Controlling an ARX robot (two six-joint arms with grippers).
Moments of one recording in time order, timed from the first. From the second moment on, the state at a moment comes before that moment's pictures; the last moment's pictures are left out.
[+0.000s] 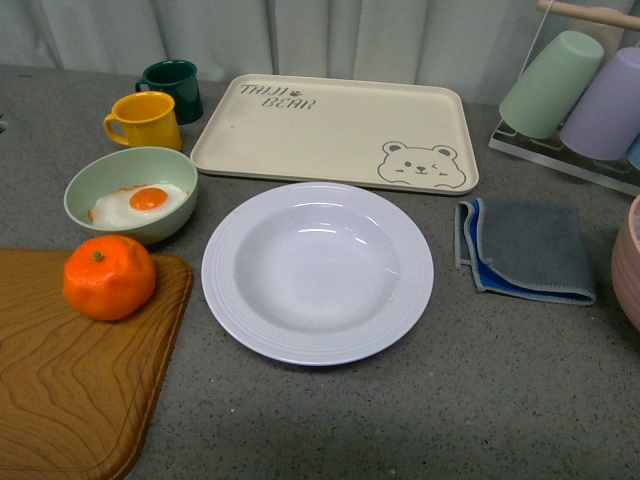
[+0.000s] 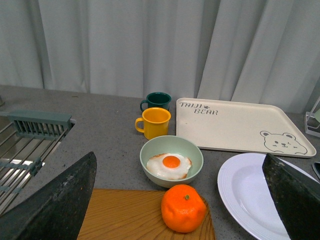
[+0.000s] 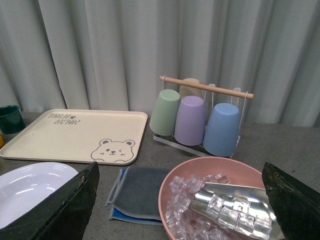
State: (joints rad) left arm 0.00 0.00 0.02 0.00 0.00 0.00; right arm 0.00 0.00 0.01 0.00 0.00 0.00
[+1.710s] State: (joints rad) left arm 0.00 0.00 0.02 0.00 0.00 0.00; right arm 0.00 0.00 0.01 0.00 0.00 0.00
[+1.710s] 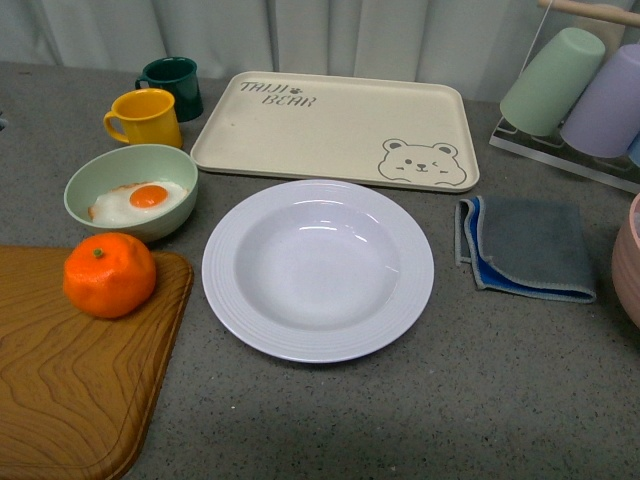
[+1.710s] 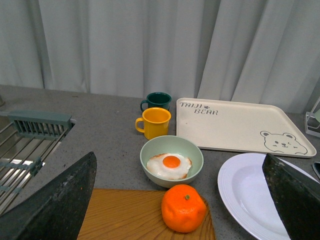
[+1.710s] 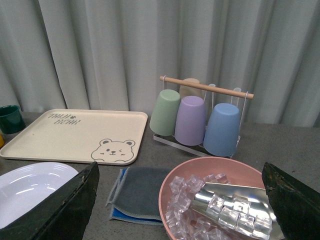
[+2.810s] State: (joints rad) left arm -0.10 1.33 0.45 0.31 0.00 -0.09; right arm 0.00 0.00 0.01 0.00 0.00 0.00
